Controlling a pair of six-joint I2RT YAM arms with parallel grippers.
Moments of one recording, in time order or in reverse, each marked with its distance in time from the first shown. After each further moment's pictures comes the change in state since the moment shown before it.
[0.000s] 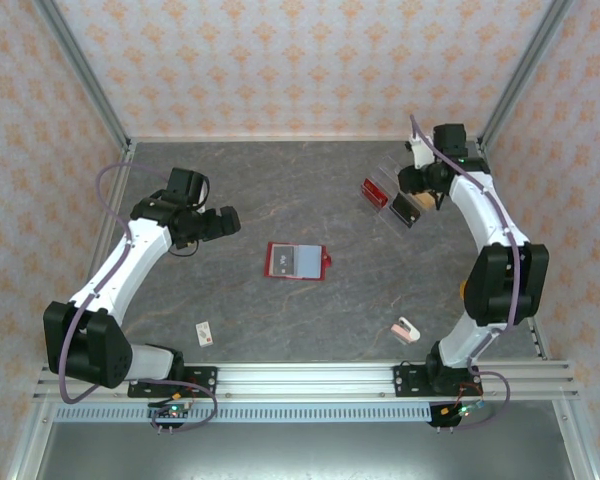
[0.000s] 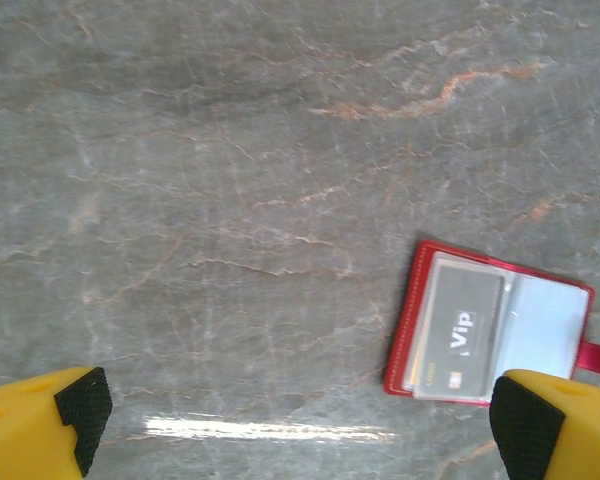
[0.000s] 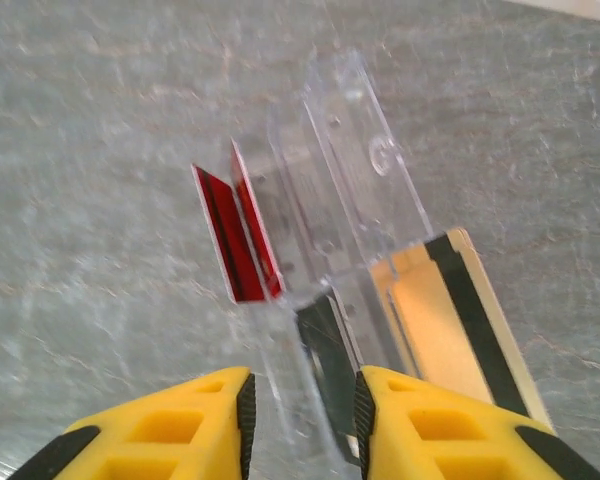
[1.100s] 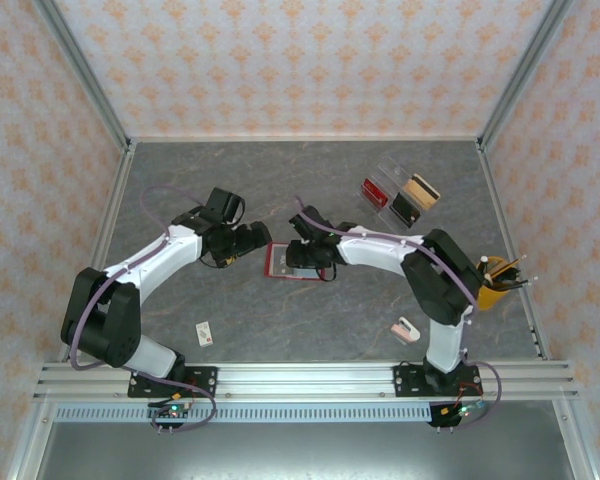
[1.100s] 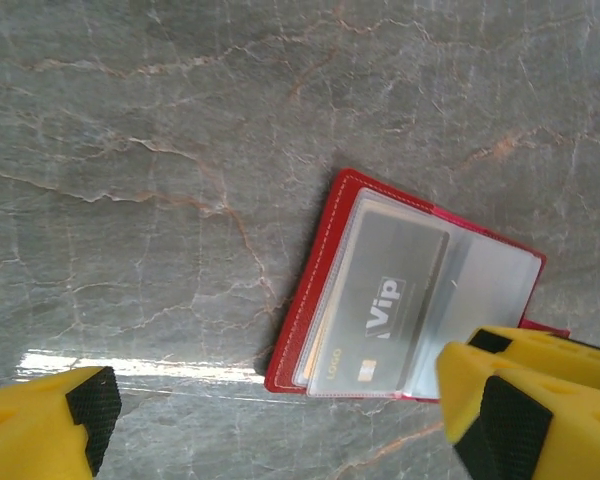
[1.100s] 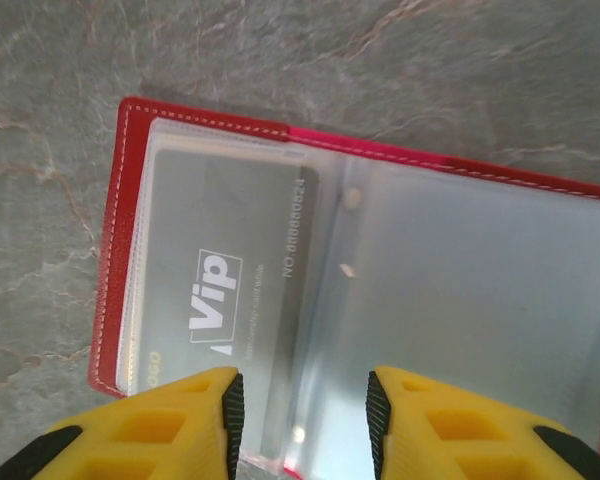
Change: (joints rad) left arm -0.170 0.130 -0.159 0.264 0.090 -0.308; right arm 0.753 0.204 -0.264 0.298 0.128 0.859
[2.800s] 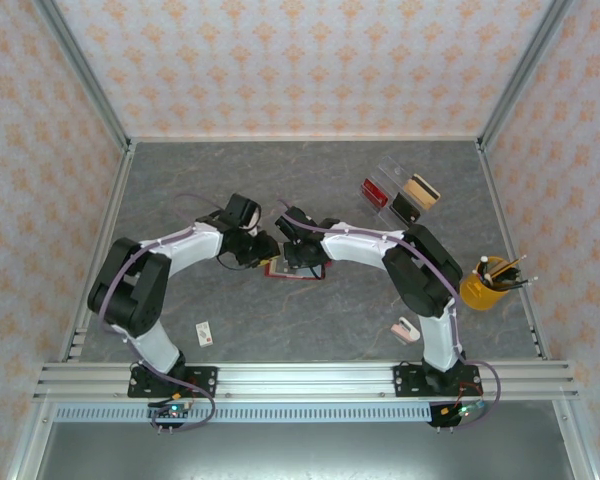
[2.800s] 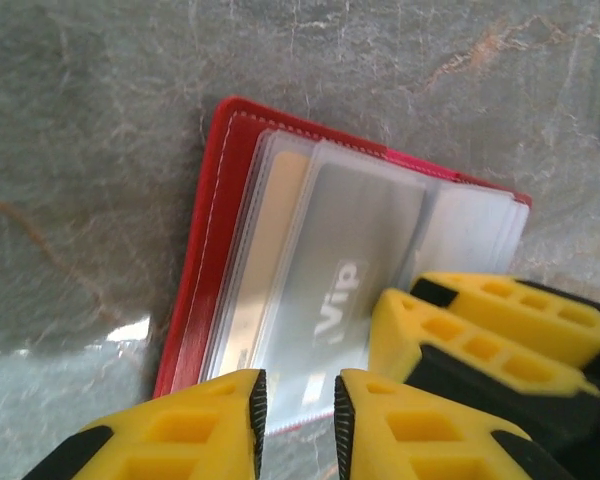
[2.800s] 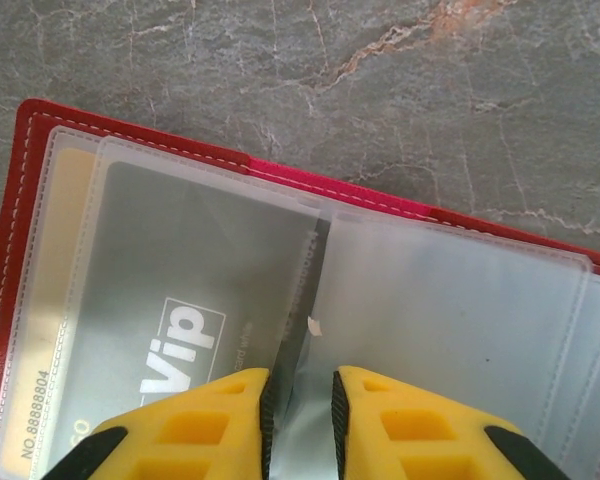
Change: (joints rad) left arm -0.045 0.223 -0.001 0.202 0.221 0.003; right arm 0.027 0.112 0.129 -0.125 0.144 -0.082
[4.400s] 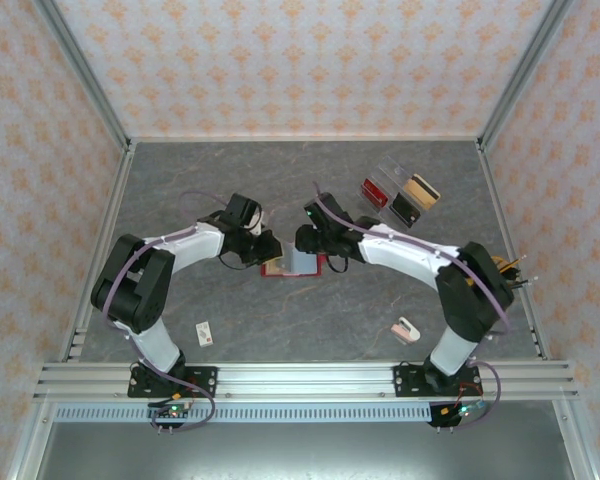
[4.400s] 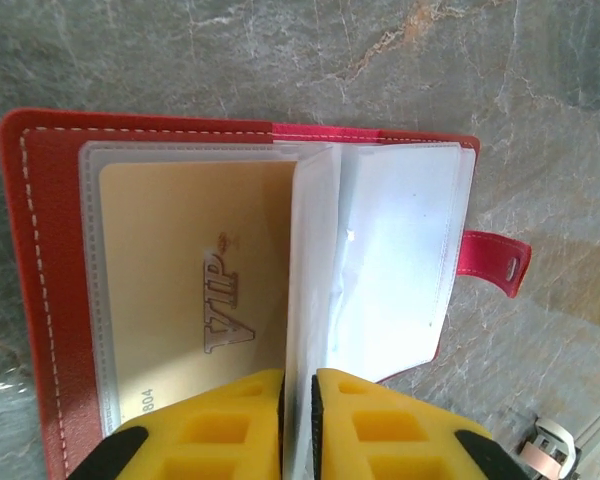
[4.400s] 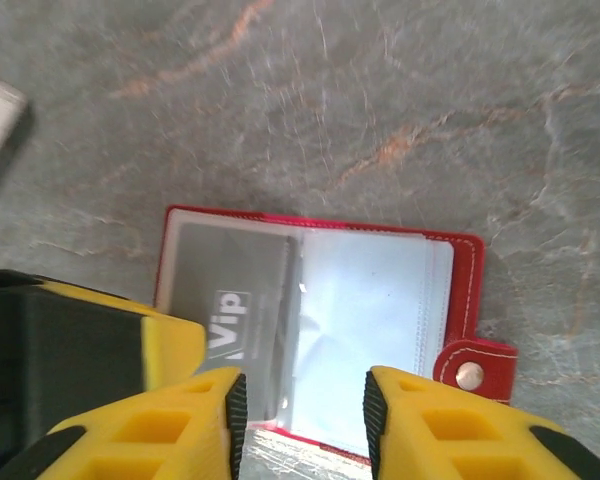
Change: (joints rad) left arm 0.010 0.013 -0.016 0.076 0.086 0.097; right arm -0.079 -0.335 -0.197 0.146 -0.064 0.060
